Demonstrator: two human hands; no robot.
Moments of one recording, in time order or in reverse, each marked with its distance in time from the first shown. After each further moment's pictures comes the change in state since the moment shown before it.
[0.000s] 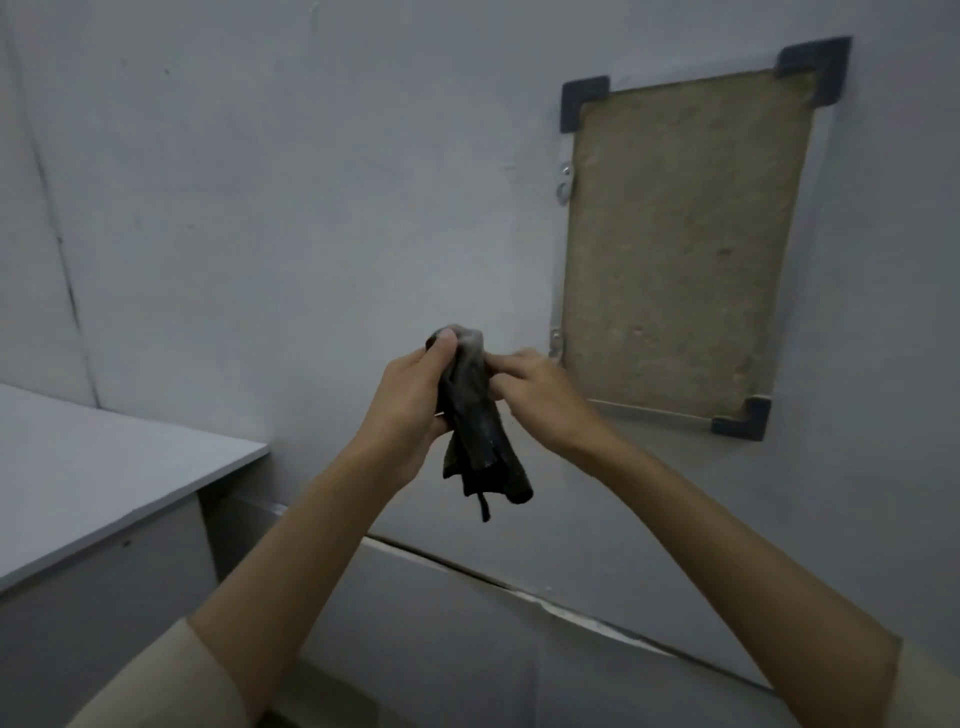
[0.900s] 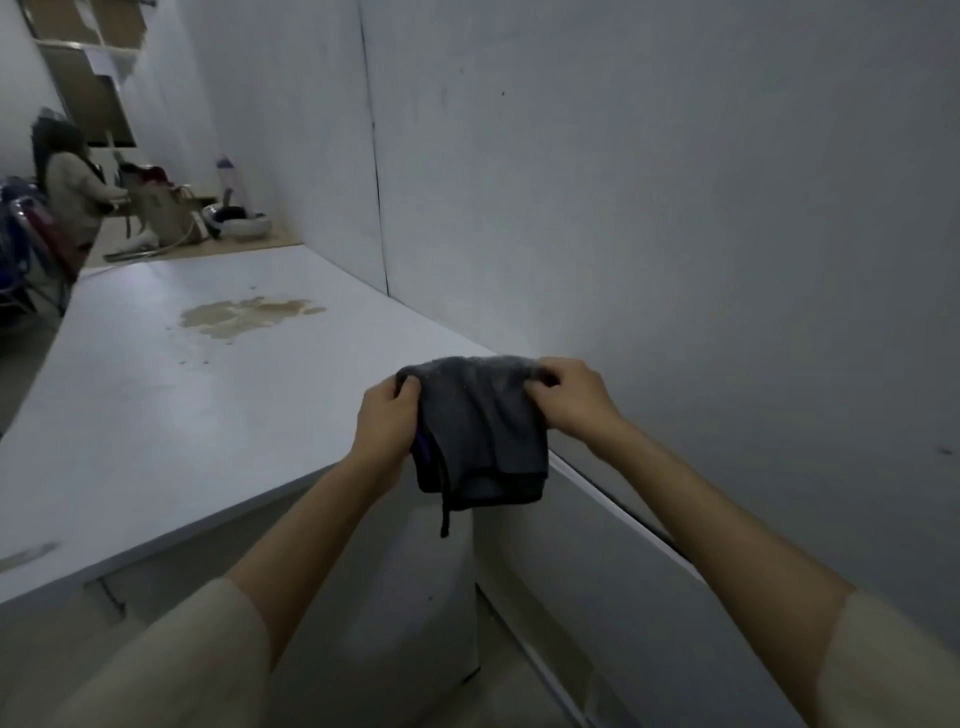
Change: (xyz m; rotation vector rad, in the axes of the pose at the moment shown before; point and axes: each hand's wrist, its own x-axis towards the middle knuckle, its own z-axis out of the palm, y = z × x) left_hand 0.021 -0.084 -0.328 0.411 0.808 -0.230; right_hand 0.167 0.008 0.312 0.165 -0.302 0.070
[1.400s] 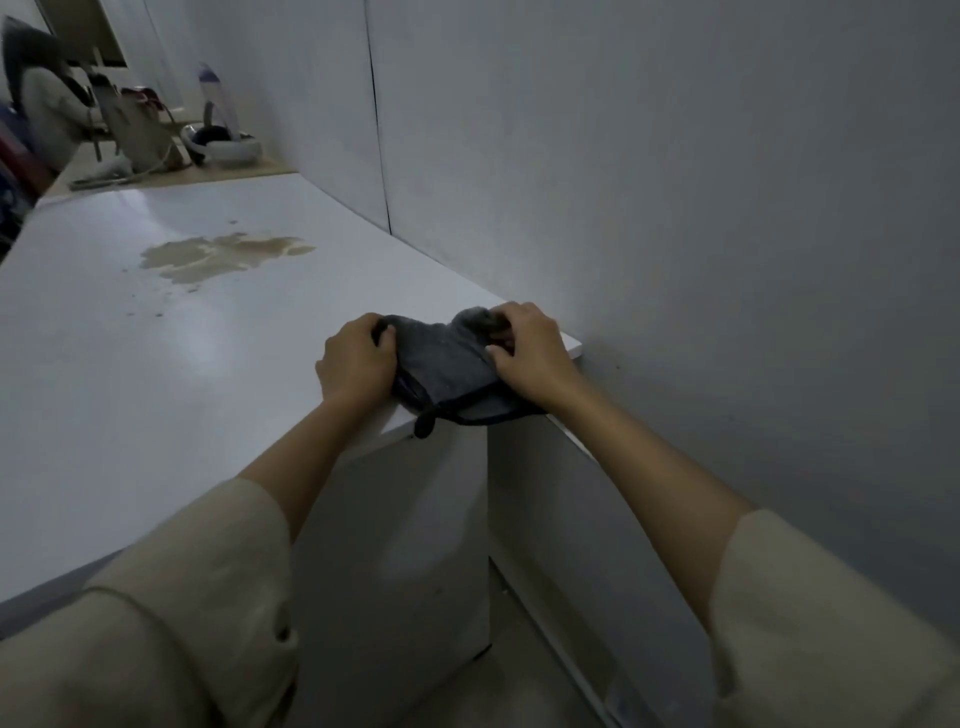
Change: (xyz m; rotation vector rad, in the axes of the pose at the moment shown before) left_hand 0.133 -0.063 -0.006 0.675 0.190 0.187; right_hand 0.110 0.042 0.095 -0.125 -0.096 -0.186
